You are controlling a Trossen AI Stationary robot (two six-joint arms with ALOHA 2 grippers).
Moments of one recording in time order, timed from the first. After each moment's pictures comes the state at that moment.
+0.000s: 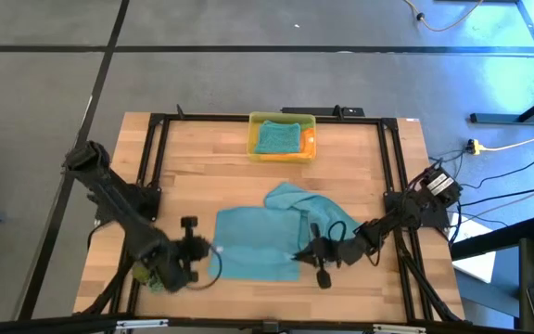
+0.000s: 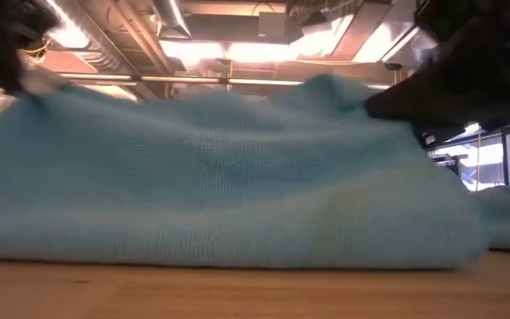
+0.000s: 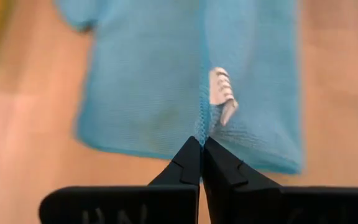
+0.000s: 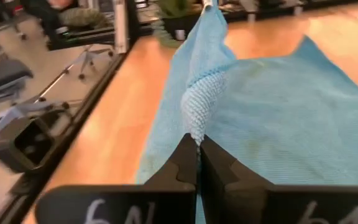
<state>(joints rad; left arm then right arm) -0.86 1.48 0.96 -0.77 -0.62 -0.81 0.62 1.81 0.54 0.98 0.45 0.34</state>
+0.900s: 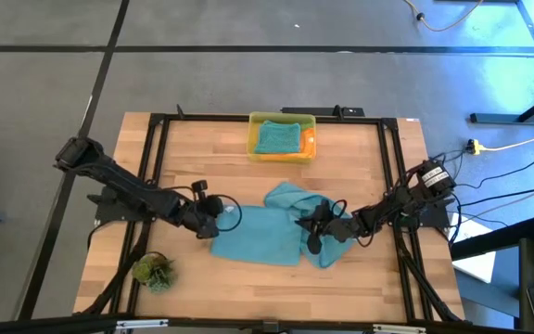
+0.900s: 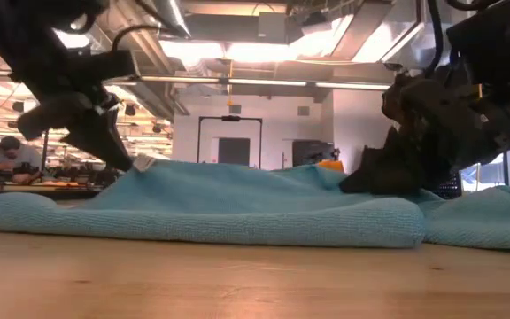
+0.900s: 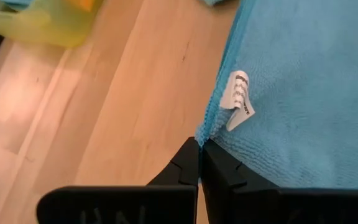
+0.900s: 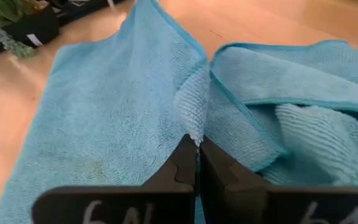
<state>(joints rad) -0.39 1.34 0.60 -0.39 -0.64 -0.47 0.41 1.81 0.39 0.95 0.58 0.62</state>
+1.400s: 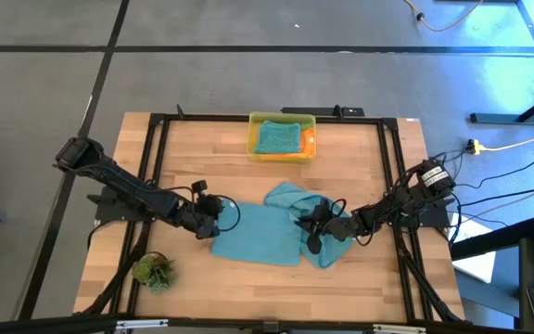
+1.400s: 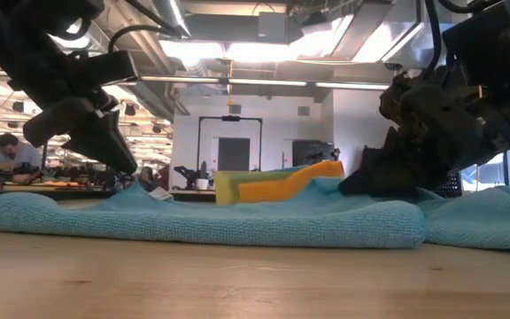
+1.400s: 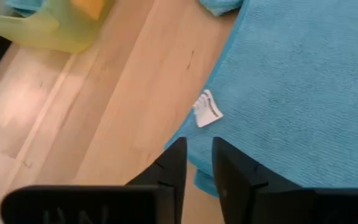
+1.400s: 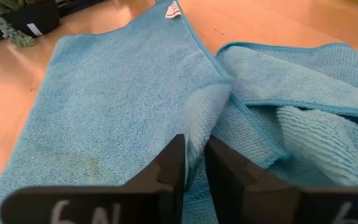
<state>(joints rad) -0.39 1.34 0.55 -0.28 -0.68 -0.46 0.40 1.81 0.39 0.94 0.55 0.57</state>
